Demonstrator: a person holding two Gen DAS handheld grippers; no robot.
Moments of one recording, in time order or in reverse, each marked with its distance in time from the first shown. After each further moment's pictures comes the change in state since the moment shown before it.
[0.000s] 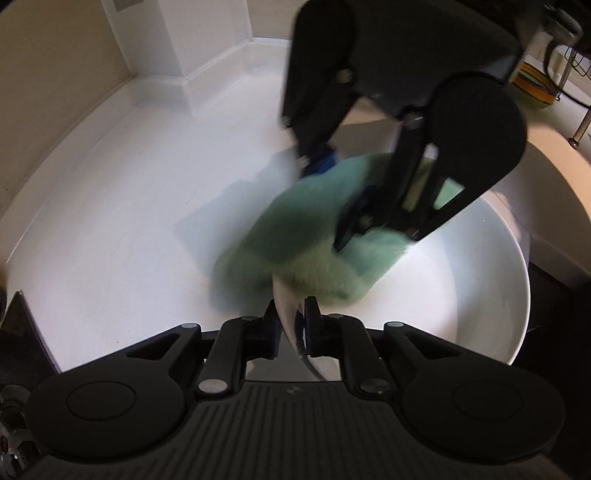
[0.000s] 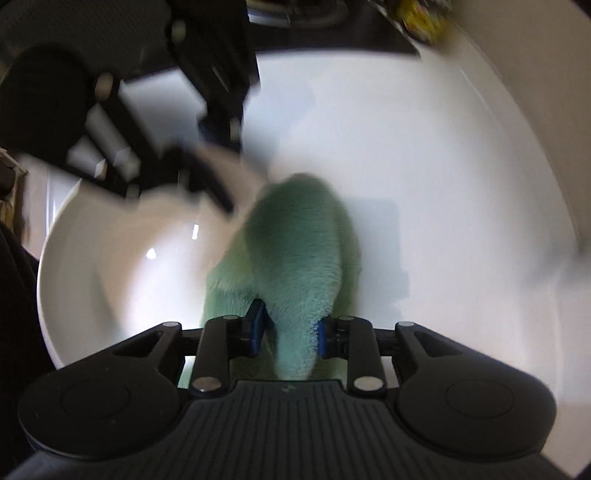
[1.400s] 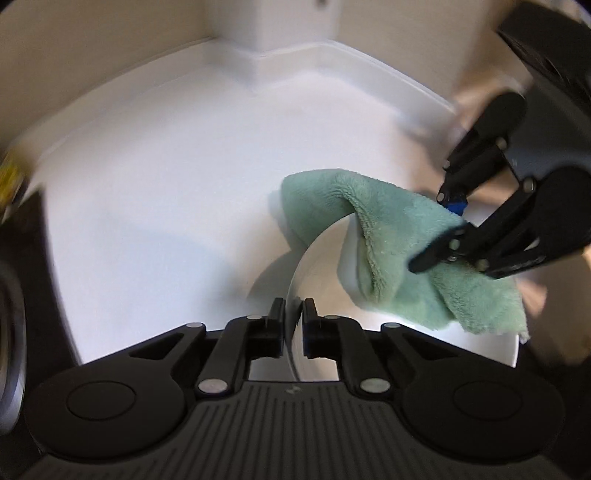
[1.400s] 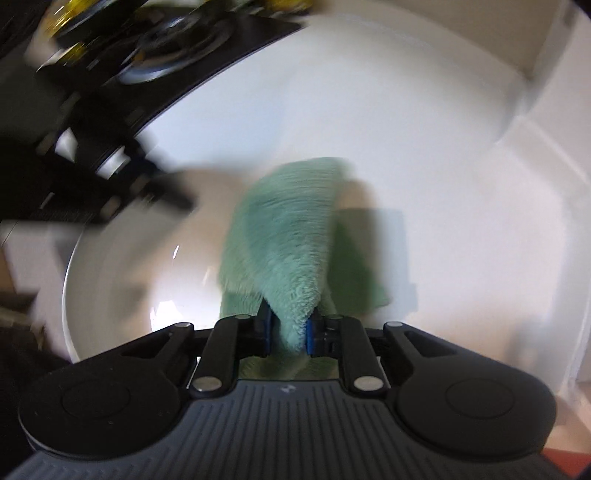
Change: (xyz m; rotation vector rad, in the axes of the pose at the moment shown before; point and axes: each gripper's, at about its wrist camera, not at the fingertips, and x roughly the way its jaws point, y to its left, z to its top) left arm -0.002 -0.018 -0.004 -0.160 -0.007 -0.006; right arm -0.036 0.013 -0.084 0.436 -0.013 0.073
